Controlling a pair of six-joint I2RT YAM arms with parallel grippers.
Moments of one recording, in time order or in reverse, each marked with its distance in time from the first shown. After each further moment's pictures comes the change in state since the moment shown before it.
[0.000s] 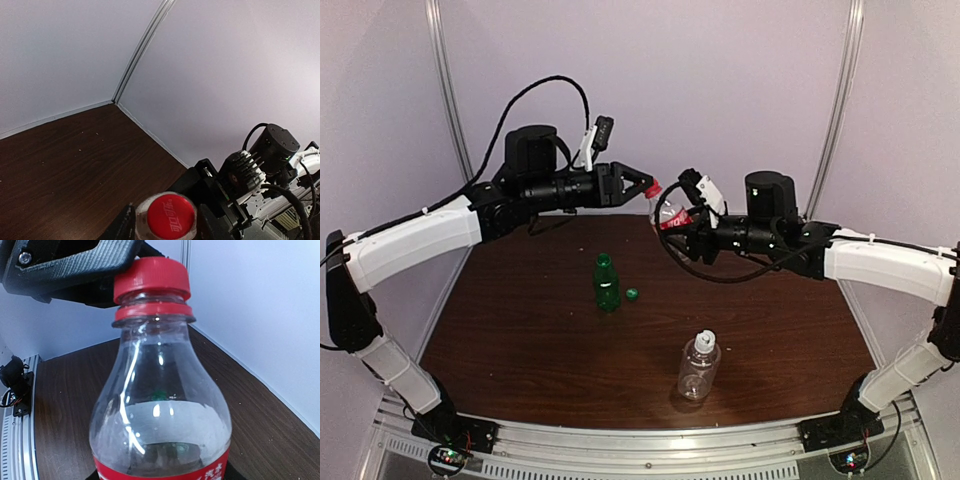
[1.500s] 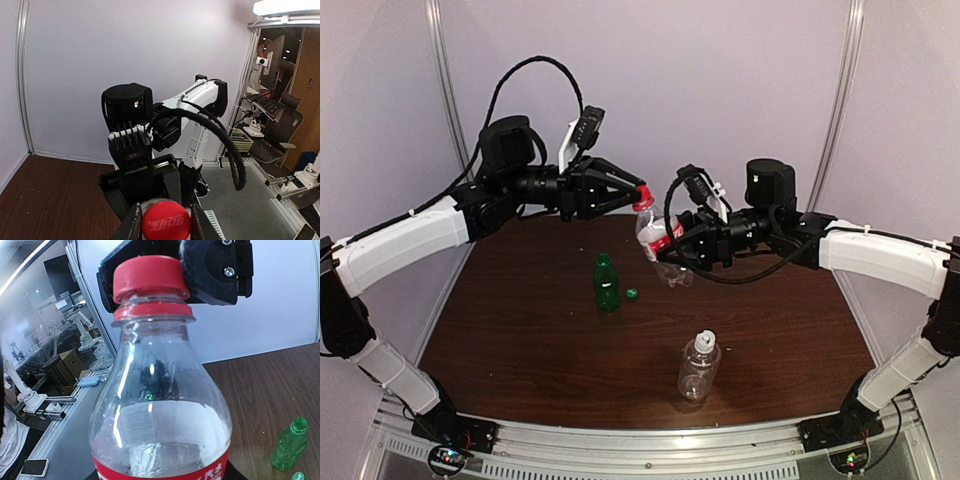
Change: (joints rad) left arm 0.054 -0.056 -0.039 0.160 0.667 0.280; right arm -0.041 0.047 0.069 0.060 -0.787 0.239
